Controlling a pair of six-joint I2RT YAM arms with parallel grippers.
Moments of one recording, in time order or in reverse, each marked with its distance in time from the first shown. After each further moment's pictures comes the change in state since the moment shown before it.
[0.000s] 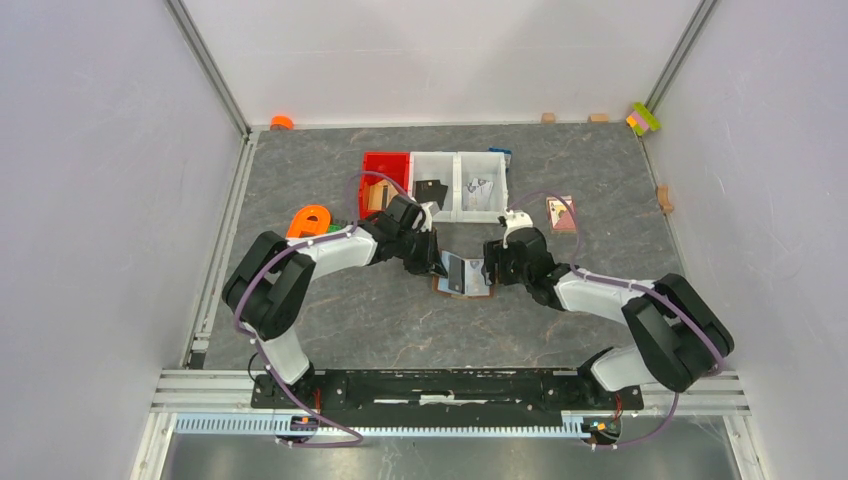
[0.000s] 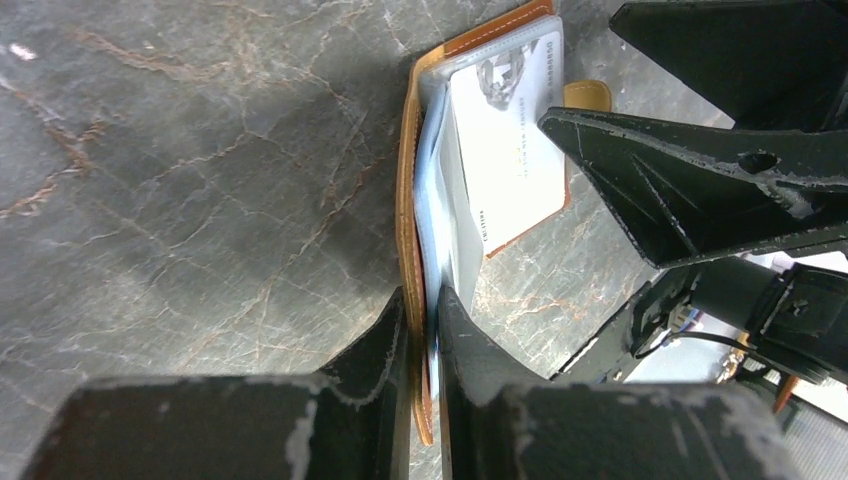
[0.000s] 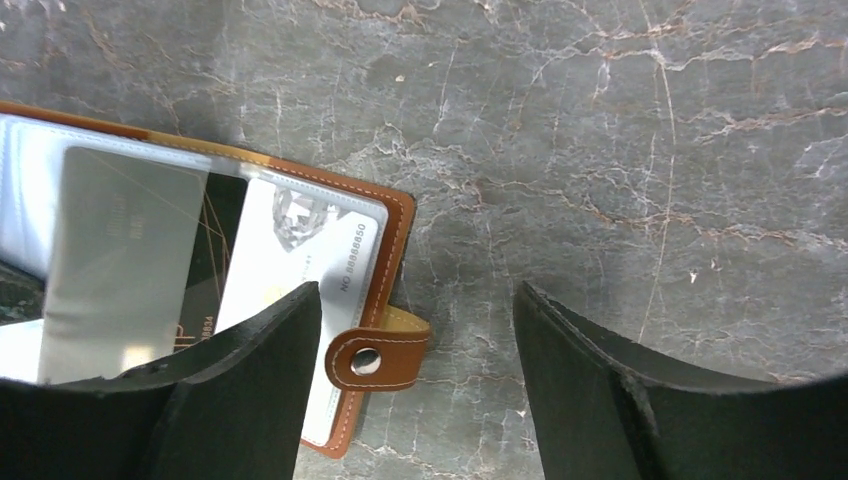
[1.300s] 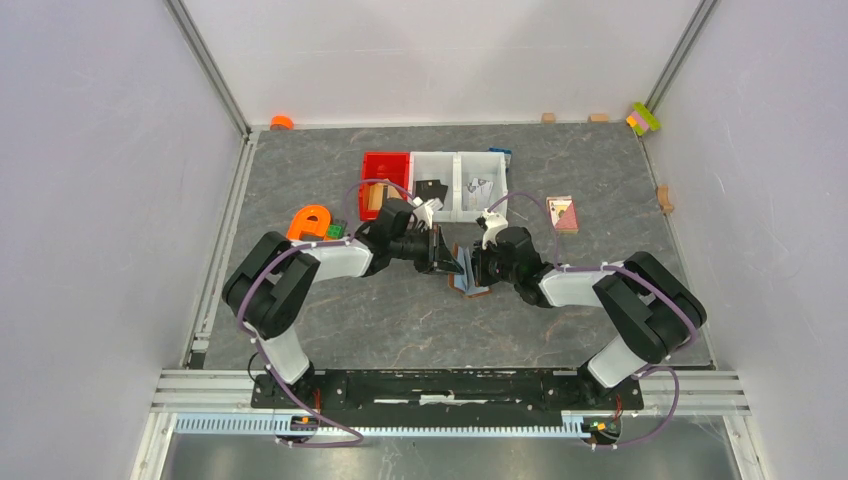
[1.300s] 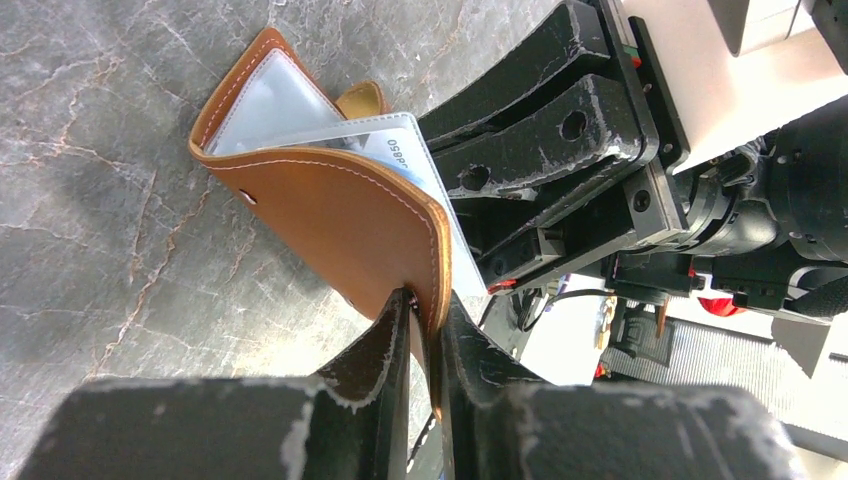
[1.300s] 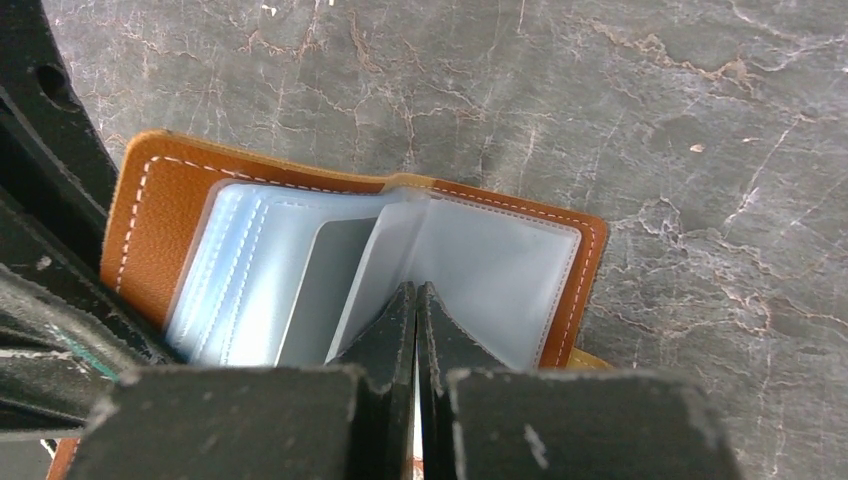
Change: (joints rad) left arm 0.013 0.001 -0.134 0.442 0.268 -0.170; right arm 0.043 0.183 0.025 0.264 -0.316 0.052
